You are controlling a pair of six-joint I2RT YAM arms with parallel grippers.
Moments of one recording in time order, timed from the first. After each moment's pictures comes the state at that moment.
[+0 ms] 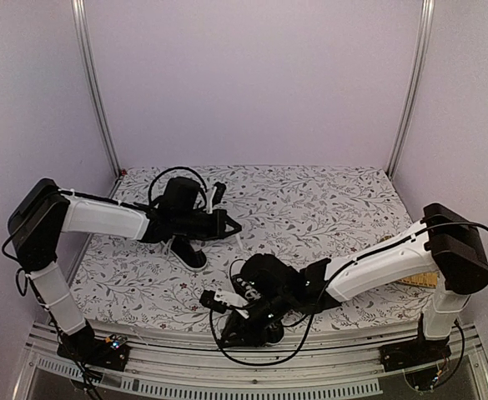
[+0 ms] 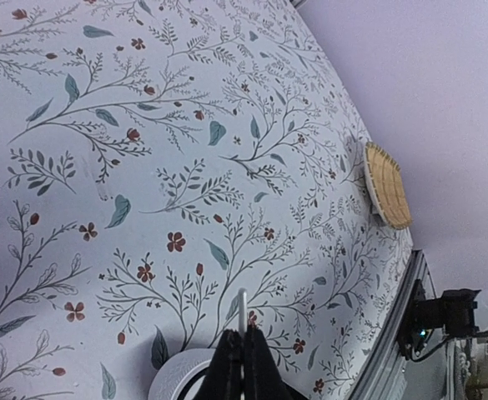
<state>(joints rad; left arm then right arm) -0.71 1.75 0.98 0.22 0.35 -0.62 1.29 1.83 1.04 0.05 -0.57 0.17</state>
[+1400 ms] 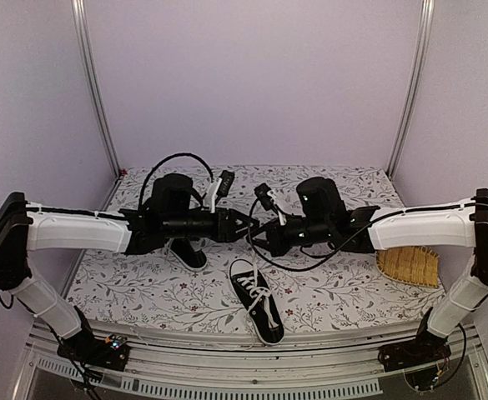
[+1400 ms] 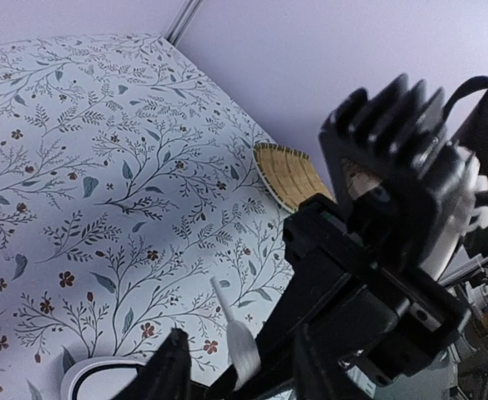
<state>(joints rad) -0.85 1.55 0.91 0.33 0.36 -0.53 0.92 1.63 1.04 0.10 -0.33 0.31</state>
